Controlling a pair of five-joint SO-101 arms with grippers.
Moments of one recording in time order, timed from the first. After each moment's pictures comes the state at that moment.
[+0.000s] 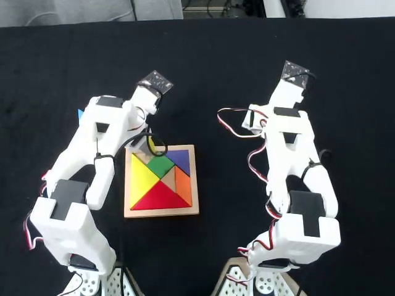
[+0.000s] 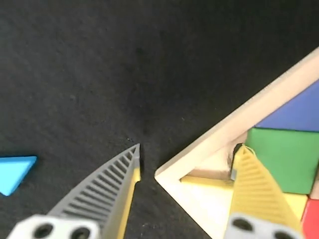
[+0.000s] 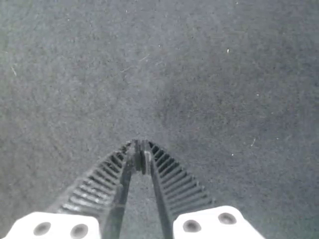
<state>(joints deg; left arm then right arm) 3.0 13.6 14.9 56.6 -33.6 5.5 6.1 26.5 41.6 -18.0</state>
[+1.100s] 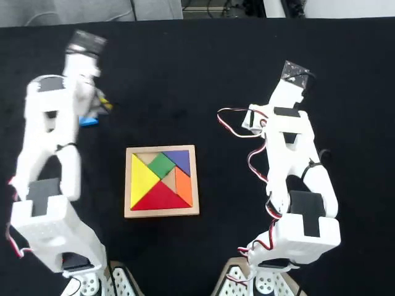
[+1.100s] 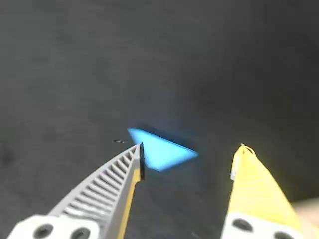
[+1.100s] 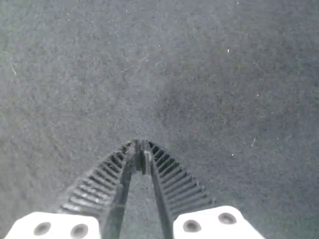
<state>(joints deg) -14.9 15.1 -0.9 55.0 -27.6 5.5 6.1 26.5 41.6 -18.0</state>
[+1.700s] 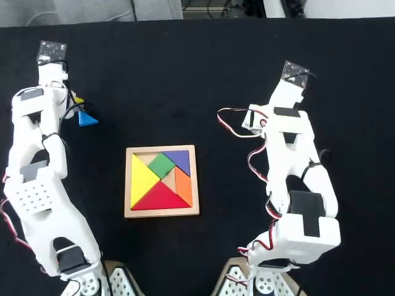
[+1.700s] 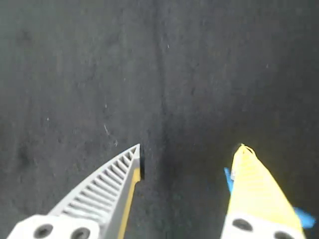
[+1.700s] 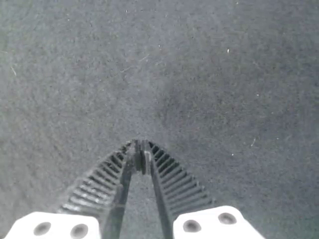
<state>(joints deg) -24.6 34.9 -9.6 39.2 -26.2 5.5 6.1 26.5 41.6 -18.0</state>
